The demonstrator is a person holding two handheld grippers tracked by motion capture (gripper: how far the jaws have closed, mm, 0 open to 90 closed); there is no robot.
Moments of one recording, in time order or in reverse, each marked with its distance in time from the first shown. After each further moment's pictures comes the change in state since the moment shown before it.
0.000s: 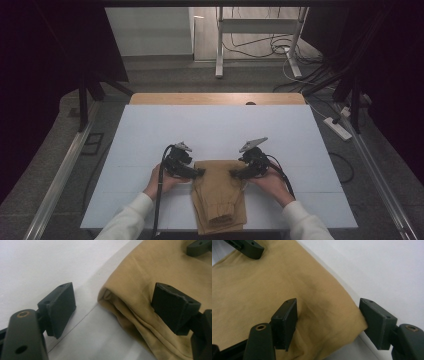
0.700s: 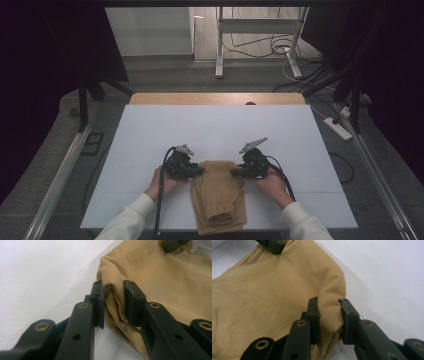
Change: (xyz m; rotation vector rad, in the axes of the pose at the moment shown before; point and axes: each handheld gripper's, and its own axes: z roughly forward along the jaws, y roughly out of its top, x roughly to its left) left arm -0.011 -0.002 -0.003 -0.015 -0.043 0.071; right arm 0.004 -0.001 -0.003 0.027 0.076 0.022
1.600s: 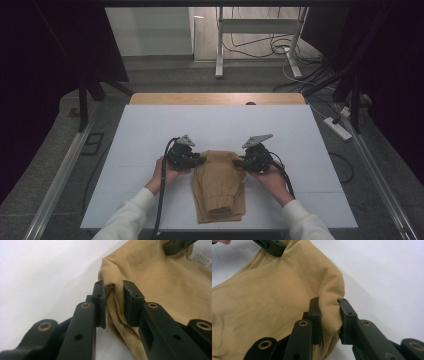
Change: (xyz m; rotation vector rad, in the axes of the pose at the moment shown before) left arm 0.012 0.026 -0.004 -0.070 0.039 0.038; right arm -0.006 0.009 -0.014 -0.112 -0.104 -0.030
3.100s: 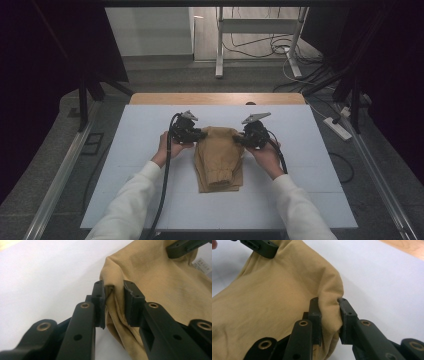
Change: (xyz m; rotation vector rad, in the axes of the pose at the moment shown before) left arm 0.056 0.058 0.011 -0.016 0.085 0.015; right arm -0.053 0.047 0.019 -0.061 -0.113 0.028
